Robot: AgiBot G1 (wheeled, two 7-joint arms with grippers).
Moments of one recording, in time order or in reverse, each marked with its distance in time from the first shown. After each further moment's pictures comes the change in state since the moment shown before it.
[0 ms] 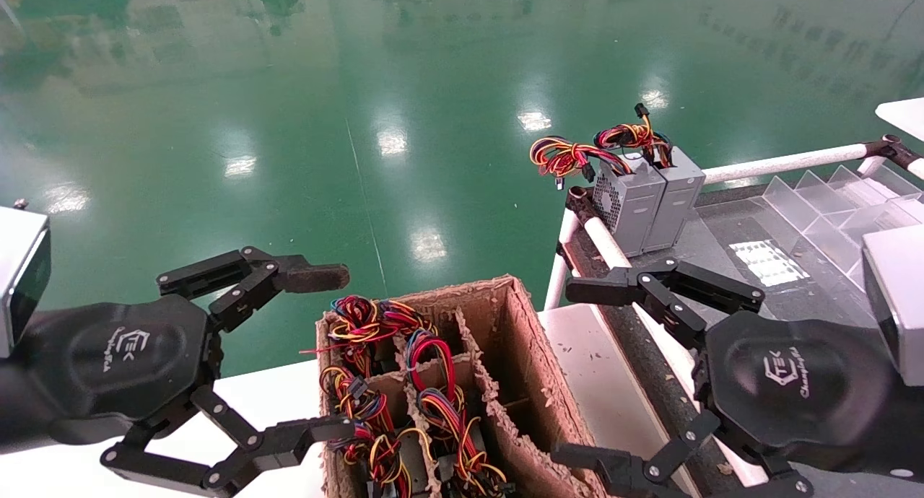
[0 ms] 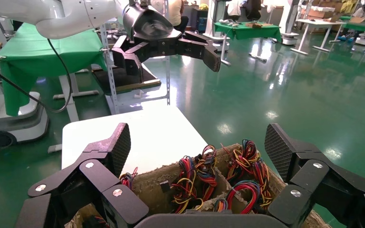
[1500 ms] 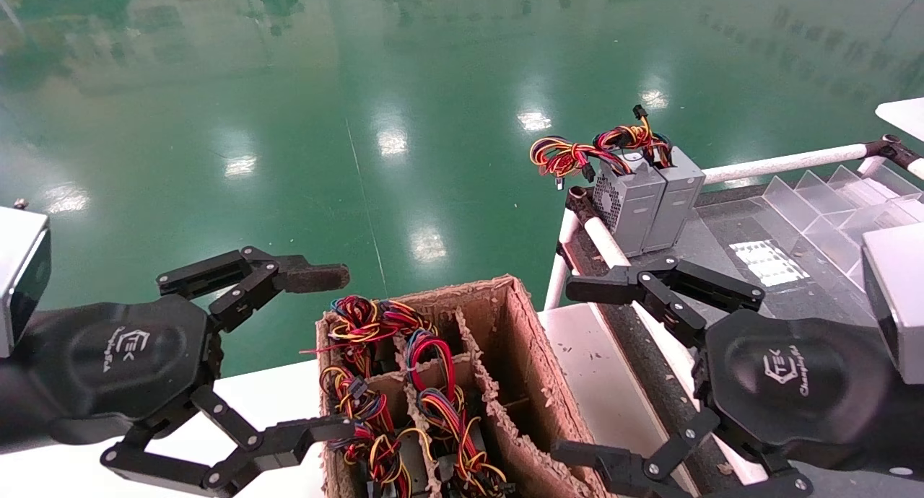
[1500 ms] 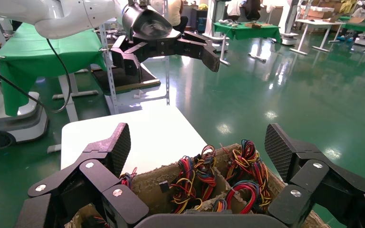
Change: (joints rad) left arm 0.000 0.000 0.000 0.000 0.000 0.000 0.000; right arm 0.002 -0.001 0.000 -0.002 -0.001 0.001 -0.001
